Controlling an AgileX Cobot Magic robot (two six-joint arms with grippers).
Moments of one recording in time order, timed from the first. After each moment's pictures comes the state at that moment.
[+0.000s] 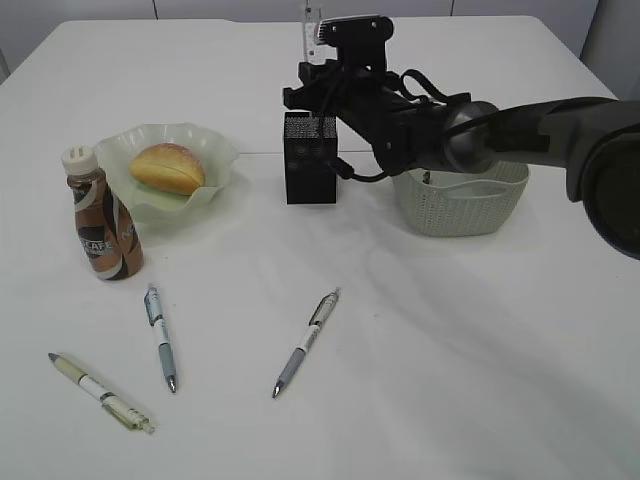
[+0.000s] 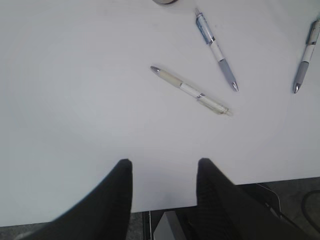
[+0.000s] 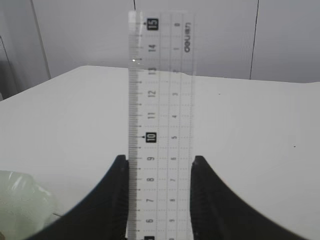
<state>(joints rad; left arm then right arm) -0.07 0.85 -0.96 -0.06 1.25 -0.11 0.37 2.49 -1.94 0.06 -0.40 -0.03</state>
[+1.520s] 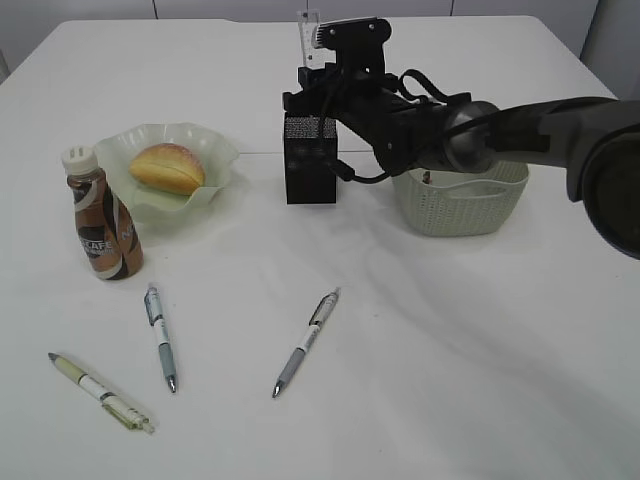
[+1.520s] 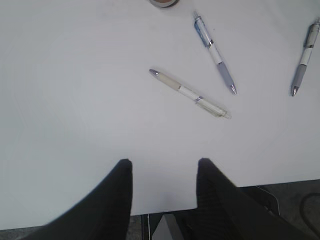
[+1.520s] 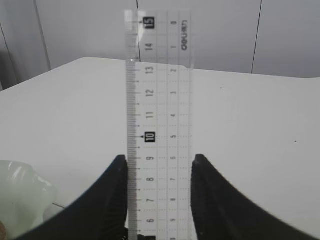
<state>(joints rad) -0.07 0.85 -0.96 -0.07 1.24 -0.11 0.37 2.49 -1.94 0.04 -0.37 -0.03</state>
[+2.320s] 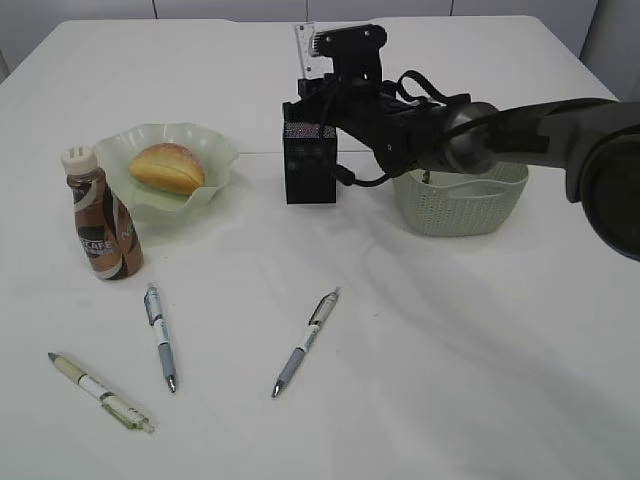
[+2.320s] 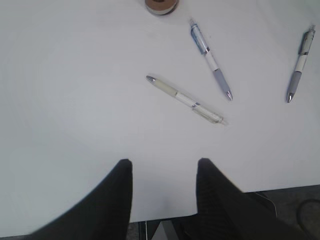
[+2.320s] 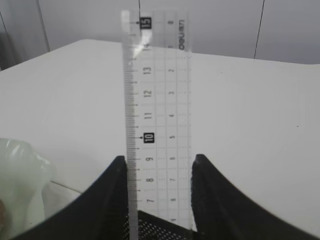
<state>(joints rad) -0.07 0.85 -0.96 -0.08 1.22 -0.11 0.37 2.49 -1.95 0.02 -0.31 -0.03</state>
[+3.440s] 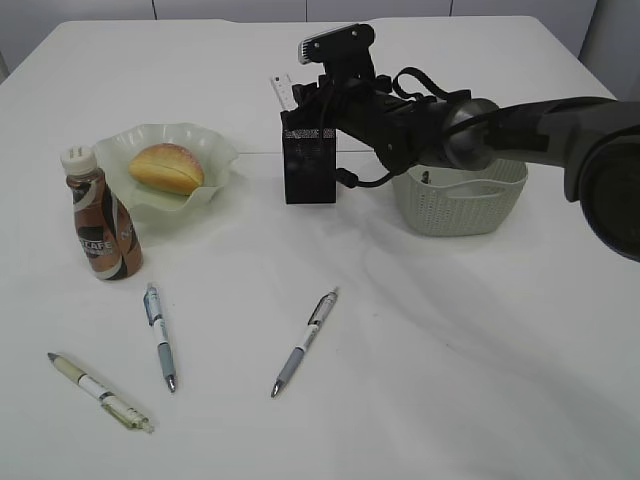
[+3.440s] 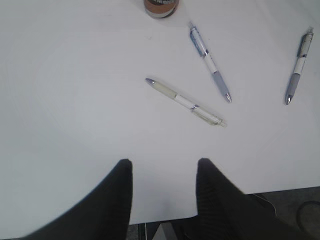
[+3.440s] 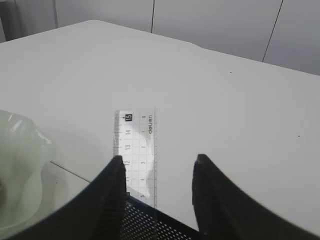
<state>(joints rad) -0.07 0.85 -0.96 -0.08 1.21 -0.11 0.36 2.50 -1.97 -0.10 -0.26 -0.04</state>
